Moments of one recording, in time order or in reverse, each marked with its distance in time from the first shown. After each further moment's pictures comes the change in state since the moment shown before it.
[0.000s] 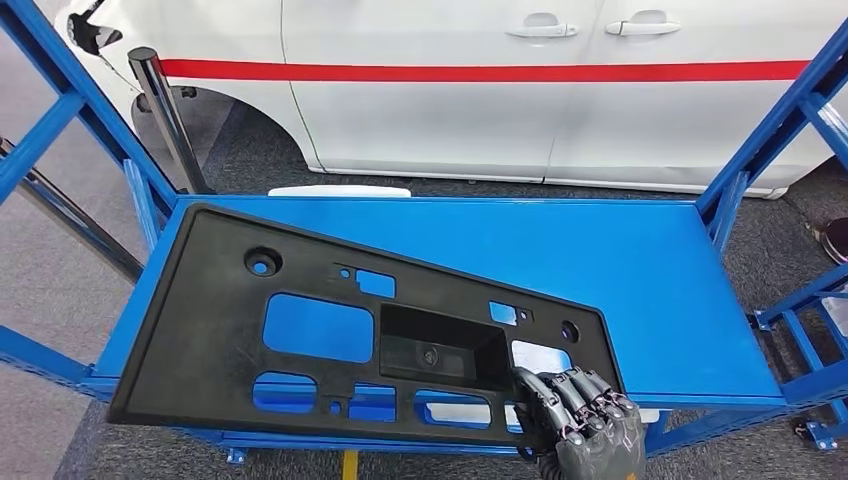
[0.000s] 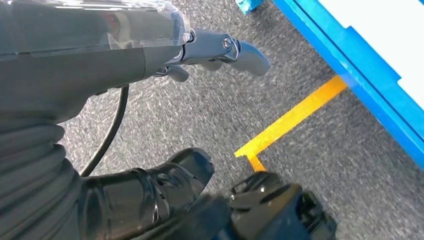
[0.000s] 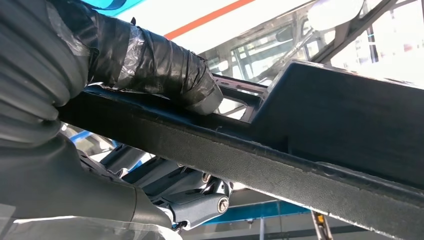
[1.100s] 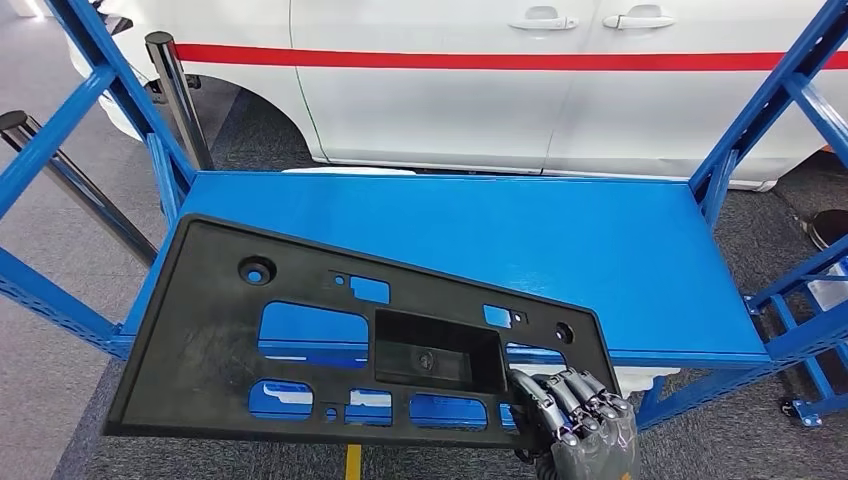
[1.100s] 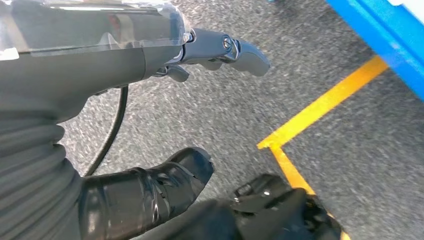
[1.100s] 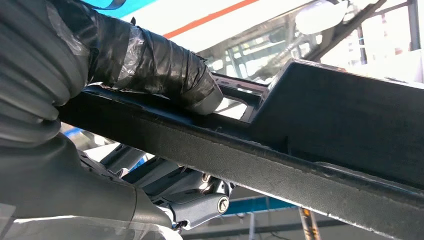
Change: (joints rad) left arm 0.002 -0.003 0.001 0.000 0.000 -0.003 0.001; right arm 0.002 0.013 -0.012 0.016 -0.013 0.000 -0.037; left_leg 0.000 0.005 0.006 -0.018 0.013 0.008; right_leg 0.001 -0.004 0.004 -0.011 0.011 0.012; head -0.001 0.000
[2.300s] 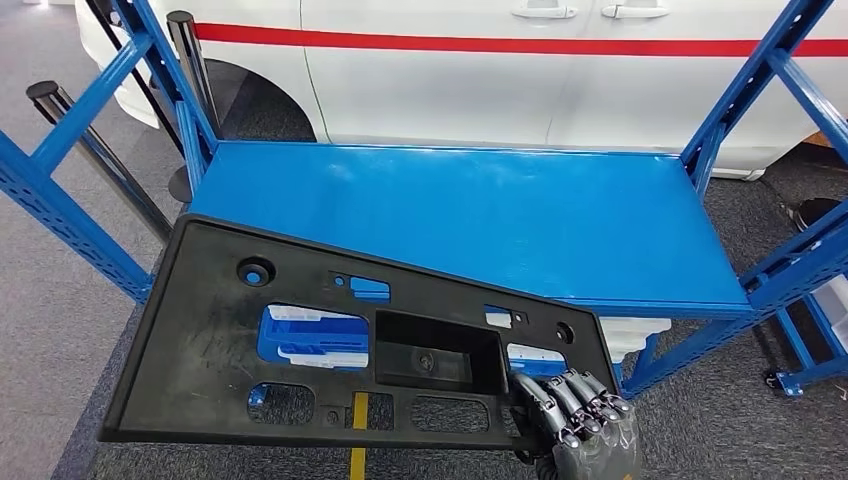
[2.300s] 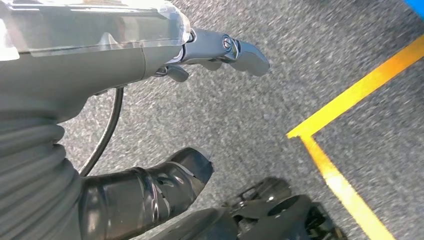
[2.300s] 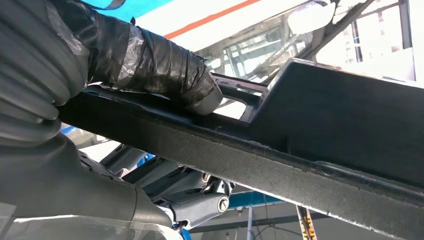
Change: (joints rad) left arm -0.005 -0.001 0.005 0.000 0.000 0.004 -0.003; right arm 0.005 0.020 -0.018 0.001 -0.024 0.000 -0.032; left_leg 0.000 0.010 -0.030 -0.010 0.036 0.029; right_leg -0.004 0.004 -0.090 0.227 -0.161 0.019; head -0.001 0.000
